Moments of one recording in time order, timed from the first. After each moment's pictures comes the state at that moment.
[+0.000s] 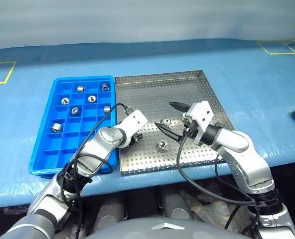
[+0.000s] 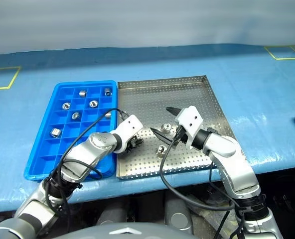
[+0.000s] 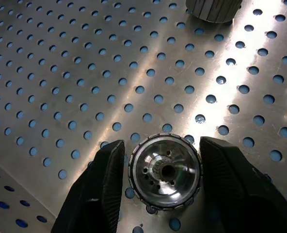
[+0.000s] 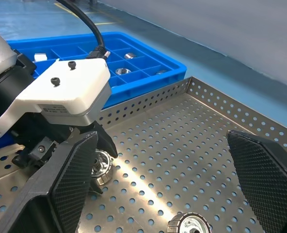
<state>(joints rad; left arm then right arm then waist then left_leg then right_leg) -0.44 0.40 -0.49 -0.35 -0.09 1.15 -0.35 -0.14 -0.49 0.10 -0.44 0.30 0.37 0.66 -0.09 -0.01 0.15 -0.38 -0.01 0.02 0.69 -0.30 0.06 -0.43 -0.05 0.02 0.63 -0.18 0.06</state>
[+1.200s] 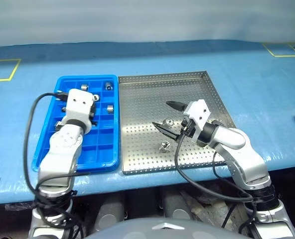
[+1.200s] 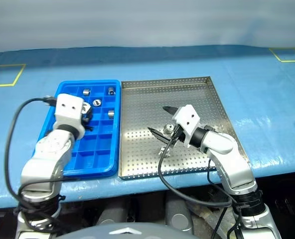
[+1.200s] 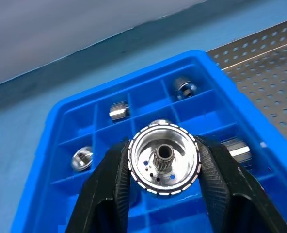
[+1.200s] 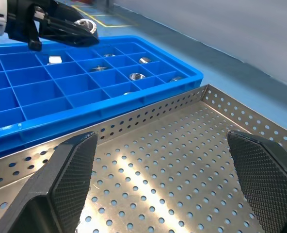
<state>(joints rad) -0.17 0.35 0.06 -0.74 0.06 1.16 -0.05 -0.19 -0.47 0.13 -0.39 0.29 0.36 0.70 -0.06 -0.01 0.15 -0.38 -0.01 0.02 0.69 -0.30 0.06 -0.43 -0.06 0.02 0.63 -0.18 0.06</state>
